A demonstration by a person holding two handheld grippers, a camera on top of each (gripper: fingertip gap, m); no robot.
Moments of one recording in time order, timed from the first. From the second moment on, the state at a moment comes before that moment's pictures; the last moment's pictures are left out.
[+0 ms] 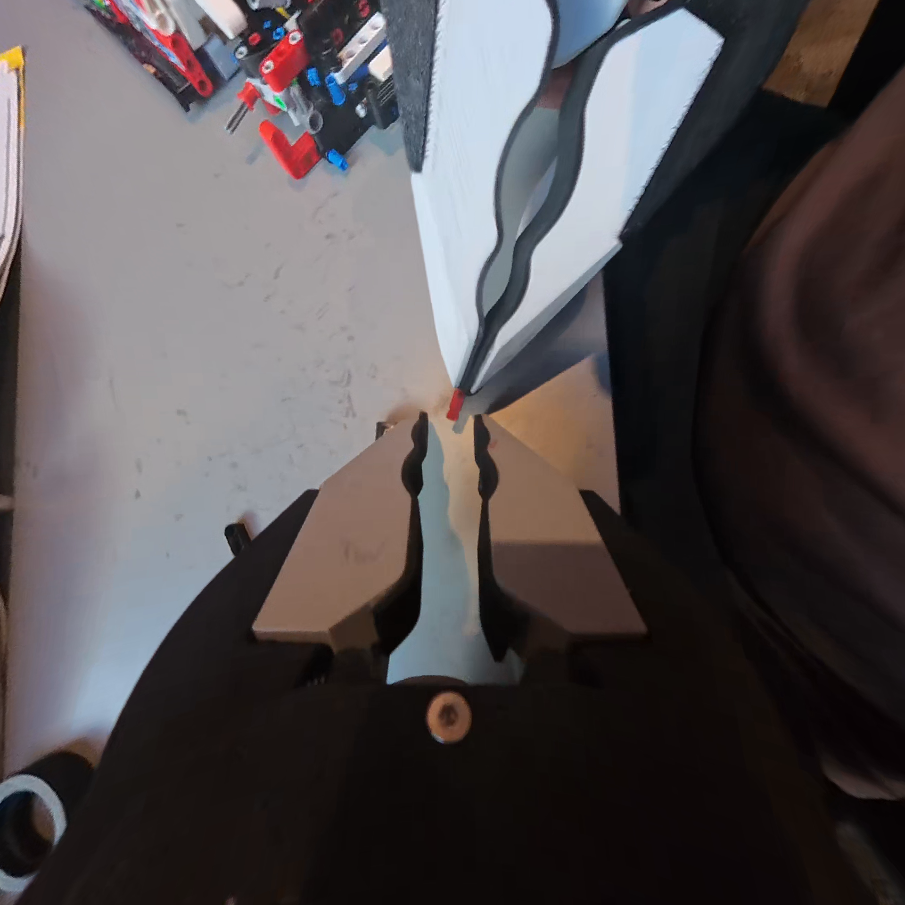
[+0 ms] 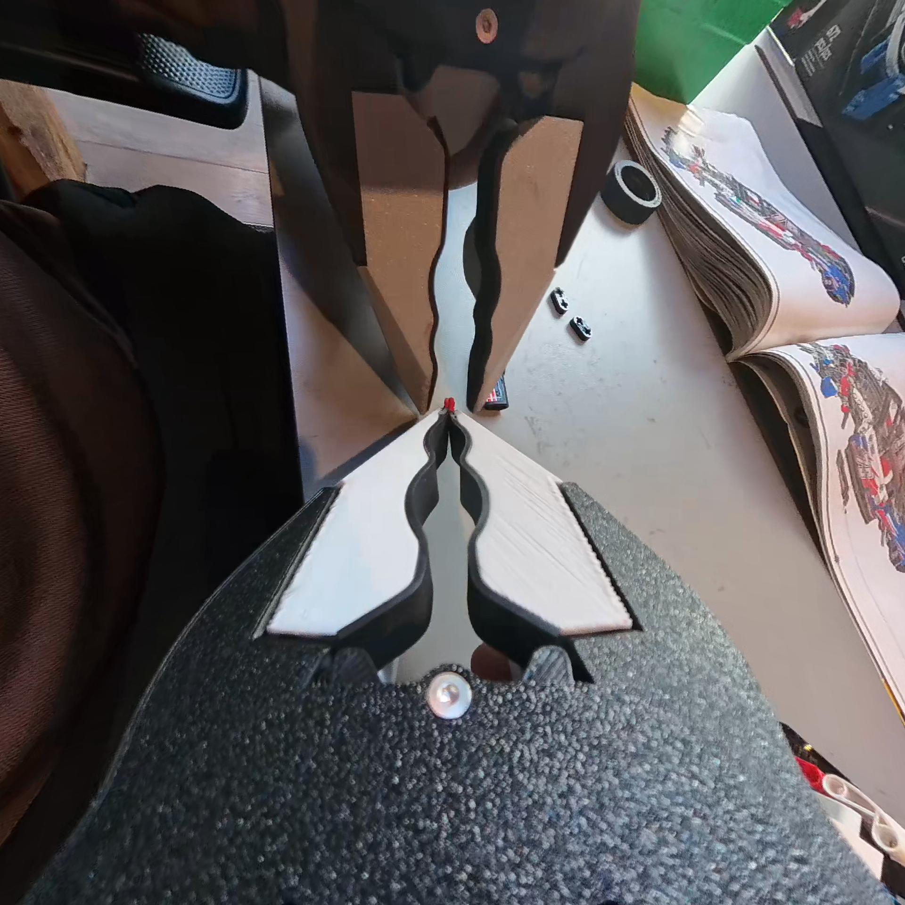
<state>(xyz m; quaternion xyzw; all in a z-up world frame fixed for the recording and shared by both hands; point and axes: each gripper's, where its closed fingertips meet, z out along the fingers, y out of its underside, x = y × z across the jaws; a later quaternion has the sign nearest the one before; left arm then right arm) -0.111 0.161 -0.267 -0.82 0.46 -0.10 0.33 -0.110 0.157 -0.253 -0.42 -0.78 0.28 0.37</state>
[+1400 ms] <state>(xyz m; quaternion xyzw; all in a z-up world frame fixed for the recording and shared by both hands) -0.110 0.157 -0.264 -0.81 0.46 -0.10 0.35 -0.109 0.154 -0.256 -0.41 -0.79 0.27 0.36</state>
